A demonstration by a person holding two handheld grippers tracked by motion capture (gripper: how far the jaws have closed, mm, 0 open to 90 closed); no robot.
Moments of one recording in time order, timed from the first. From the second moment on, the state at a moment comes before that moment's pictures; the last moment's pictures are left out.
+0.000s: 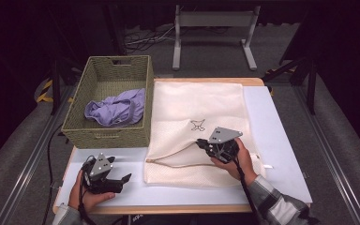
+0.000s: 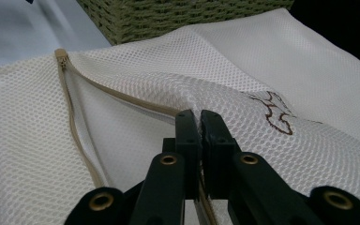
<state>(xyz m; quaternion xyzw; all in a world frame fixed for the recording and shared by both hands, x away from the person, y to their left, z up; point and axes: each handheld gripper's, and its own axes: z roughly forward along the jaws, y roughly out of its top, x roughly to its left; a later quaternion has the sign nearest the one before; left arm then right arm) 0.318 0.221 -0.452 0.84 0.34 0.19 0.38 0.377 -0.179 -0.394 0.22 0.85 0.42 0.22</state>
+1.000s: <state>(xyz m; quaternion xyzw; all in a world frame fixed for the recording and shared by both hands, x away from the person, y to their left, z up) 0.319 0.222 -0.446 0.83 0.34 0.19 0.39 0.379 -0.185 -0.384 0.22 0.84 0.45 0.23</state>
